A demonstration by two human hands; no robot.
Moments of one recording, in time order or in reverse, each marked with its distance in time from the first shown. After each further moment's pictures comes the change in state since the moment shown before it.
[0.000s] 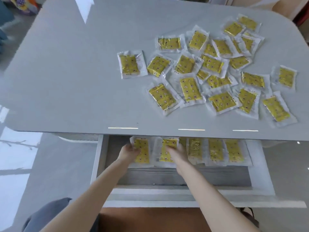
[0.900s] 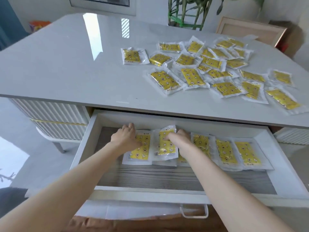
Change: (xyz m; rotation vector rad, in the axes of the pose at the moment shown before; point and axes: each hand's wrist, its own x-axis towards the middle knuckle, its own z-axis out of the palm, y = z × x) left_hand 0.040 -0.012 0.010 0.948 0.233 0.507; right_hand 0.029 0.004 0.007 -0.232 0.027 -0.314
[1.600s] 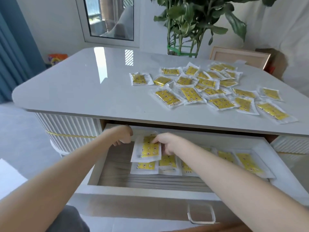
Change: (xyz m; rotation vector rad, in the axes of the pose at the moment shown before) left_hand -0.003 -0.022 -0.067 0.045 -0.162 -0.054; right_hand -0.003 -0.045 0.038 0.249 -0.304 0.048
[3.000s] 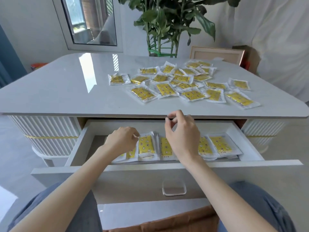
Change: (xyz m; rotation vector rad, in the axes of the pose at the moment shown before) left_hand -0.070 0.070 0.050 -0.048 0.405 0.248; right_hand -0.092 0.064 -0.084 -0.576 1.082 -1.159
